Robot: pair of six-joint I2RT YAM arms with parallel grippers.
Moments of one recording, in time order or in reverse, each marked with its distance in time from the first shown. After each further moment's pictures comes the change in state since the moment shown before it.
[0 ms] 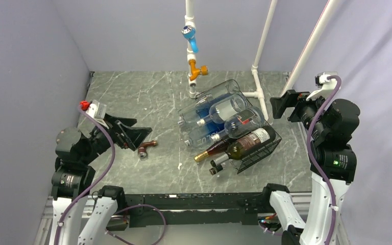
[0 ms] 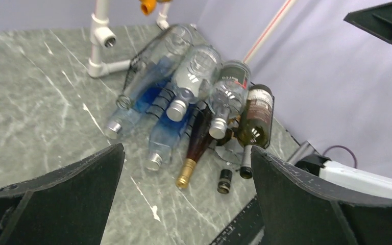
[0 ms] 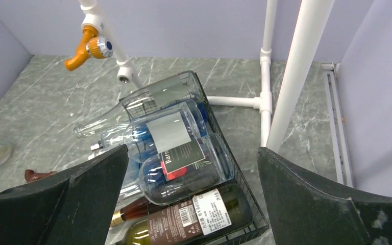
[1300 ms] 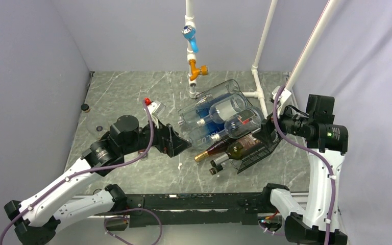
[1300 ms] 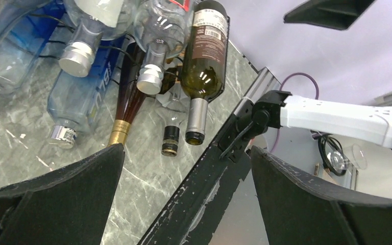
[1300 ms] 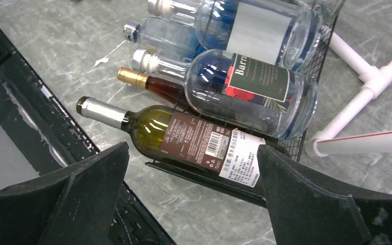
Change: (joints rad) left arm -0.714 0.312 -0.037 0.122 -0.343 -0.102; right arm 0.005 0.148 -0.027 -0.475 -0.444 -0.728
